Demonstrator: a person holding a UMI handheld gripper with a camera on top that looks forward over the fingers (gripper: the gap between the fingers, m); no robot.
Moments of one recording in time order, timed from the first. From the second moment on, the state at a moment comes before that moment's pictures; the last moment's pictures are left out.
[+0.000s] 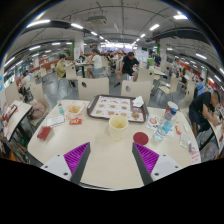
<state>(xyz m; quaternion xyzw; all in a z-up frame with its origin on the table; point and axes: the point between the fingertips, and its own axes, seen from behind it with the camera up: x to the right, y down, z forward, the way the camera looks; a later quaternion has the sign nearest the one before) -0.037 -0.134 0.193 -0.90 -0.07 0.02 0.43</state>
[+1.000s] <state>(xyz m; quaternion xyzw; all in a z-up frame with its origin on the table) 0.226 0.091 0.069 -0.85 0.01 0.02 0.52</state>
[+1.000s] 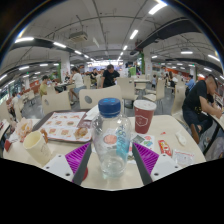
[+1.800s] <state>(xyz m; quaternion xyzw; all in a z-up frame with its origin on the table) 0.227 0.125 0.111 -0.83 -0.07 -0.14 0.54</state>
